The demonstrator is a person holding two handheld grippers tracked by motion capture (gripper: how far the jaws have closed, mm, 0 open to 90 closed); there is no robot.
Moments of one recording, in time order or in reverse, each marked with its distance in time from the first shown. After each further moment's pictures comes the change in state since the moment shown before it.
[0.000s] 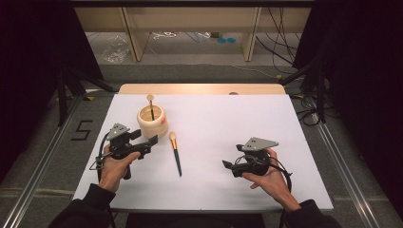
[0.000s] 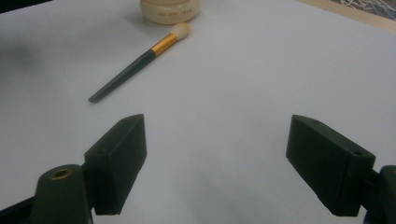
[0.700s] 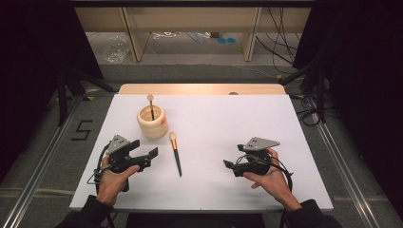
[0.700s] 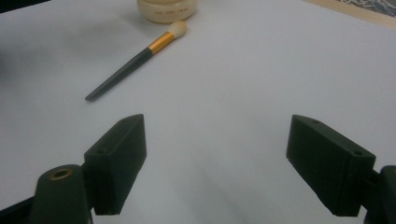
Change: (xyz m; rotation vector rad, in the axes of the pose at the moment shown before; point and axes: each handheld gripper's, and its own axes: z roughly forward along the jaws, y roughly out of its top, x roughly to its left) left arm -0.014 -0.023 -0.019 0.019 -0.017 0.020; right arm -0.003 -0.002 -0.001 0.001 0.001 0.015
